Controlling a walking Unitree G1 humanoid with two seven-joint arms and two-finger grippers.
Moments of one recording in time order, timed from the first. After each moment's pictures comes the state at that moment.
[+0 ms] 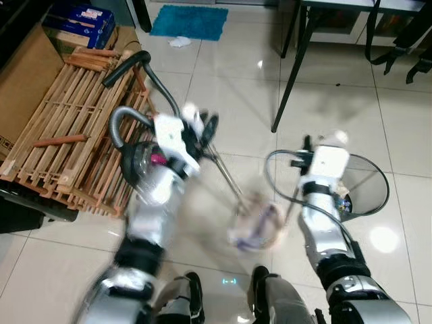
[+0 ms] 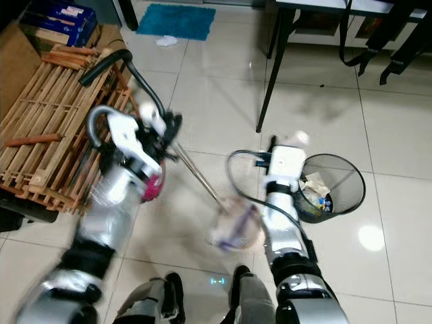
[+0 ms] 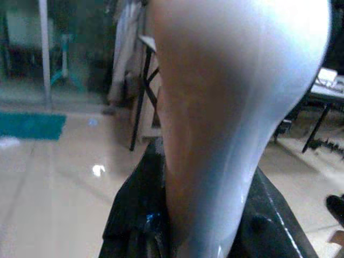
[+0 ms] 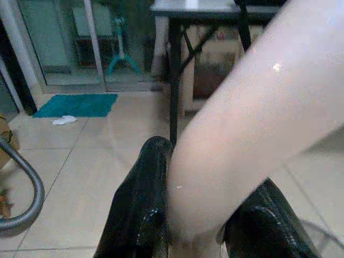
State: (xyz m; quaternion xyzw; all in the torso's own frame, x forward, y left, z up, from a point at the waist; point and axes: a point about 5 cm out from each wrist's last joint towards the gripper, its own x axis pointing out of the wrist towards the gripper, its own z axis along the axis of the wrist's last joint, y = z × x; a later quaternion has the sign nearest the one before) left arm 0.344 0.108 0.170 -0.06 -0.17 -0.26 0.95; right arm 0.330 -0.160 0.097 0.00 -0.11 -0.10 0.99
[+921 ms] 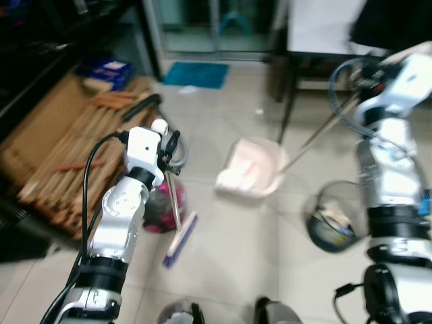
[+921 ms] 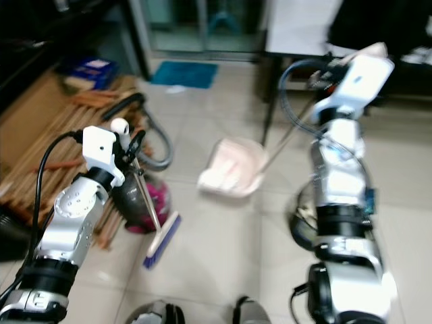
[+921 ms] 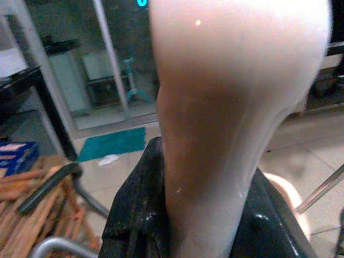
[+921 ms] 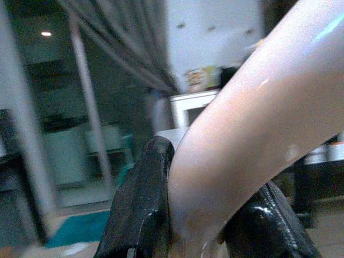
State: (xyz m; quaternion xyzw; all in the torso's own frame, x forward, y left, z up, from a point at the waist) left arm 0.327 0.159 0.139 0.07 -0.08 -0.15 0.98; right arm 0.360 -0.231 0.247 0.03 -0.22 -0.11 0.97
